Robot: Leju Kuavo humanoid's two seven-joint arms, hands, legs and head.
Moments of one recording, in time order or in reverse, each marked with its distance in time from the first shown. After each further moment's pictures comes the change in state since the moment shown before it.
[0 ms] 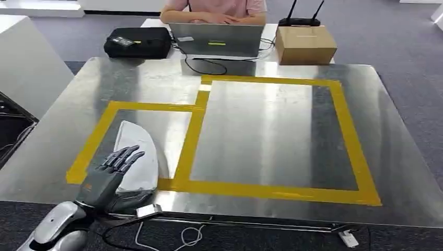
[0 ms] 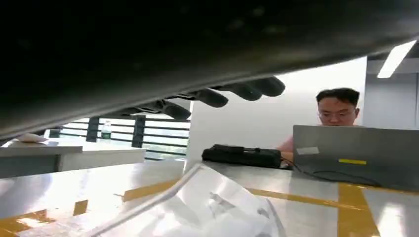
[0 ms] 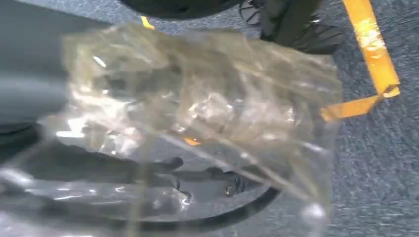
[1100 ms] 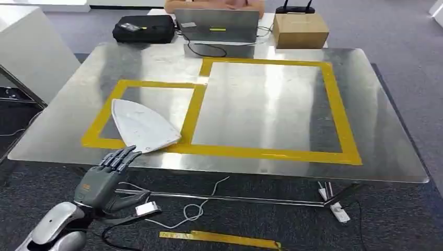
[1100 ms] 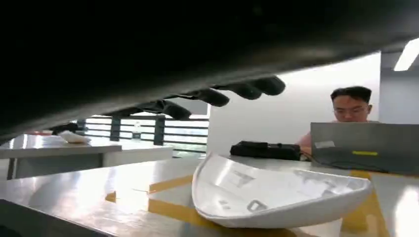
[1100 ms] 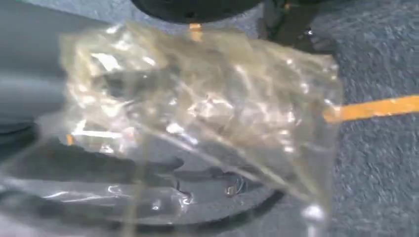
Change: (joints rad) left arm 0.018 0.002 0.018 -0.018 -0.023 -0.018 0.060; right arm 0.042 -0.002 0.001 -0.091 0.037 0.125 0.035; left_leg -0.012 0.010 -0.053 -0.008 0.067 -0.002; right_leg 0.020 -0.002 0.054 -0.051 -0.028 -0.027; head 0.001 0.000
